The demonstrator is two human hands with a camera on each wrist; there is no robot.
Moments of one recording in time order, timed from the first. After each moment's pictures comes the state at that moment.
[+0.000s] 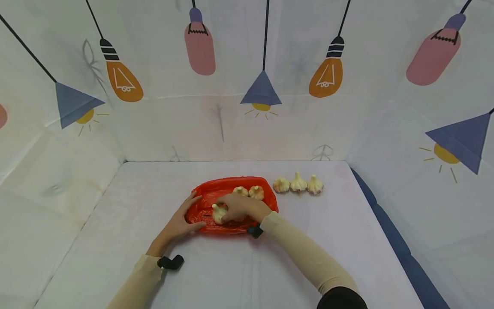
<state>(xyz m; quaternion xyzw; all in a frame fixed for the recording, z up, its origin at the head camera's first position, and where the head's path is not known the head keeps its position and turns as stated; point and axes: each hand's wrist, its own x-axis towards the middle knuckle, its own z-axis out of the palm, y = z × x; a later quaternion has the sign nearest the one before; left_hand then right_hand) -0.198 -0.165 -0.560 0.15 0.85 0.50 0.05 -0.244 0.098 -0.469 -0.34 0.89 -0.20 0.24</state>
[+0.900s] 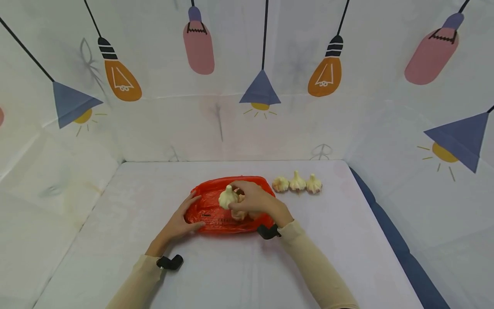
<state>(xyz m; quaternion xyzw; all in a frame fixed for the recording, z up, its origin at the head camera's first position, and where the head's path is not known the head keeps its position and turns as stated) -0.197 -0.164 -0.557 0.16 0.85 0.49 0.05 -0.228 0.150 -0.435 -0.29 0.87 -0.38 0.14</state>
